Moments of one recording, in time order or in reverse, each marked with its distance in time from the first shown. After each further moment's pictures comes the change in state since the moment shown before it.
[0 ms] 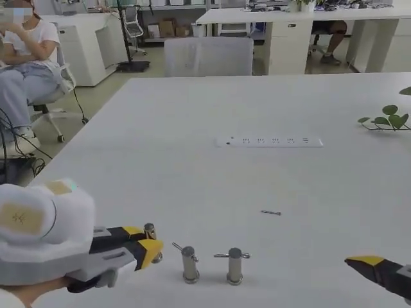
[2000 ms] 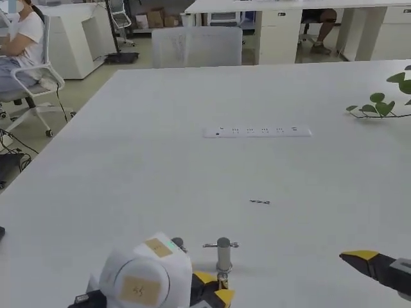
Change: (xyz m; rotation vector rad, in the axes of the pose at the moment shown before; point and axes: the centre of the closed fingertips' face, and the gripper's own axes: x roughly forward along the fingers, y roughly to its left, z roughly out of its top) left arm 0.064 -0.106 -0.038 0.009 0.055 -0.128; right arm -0.007 -0.001 -0.012 0.026 0.014 -0.006
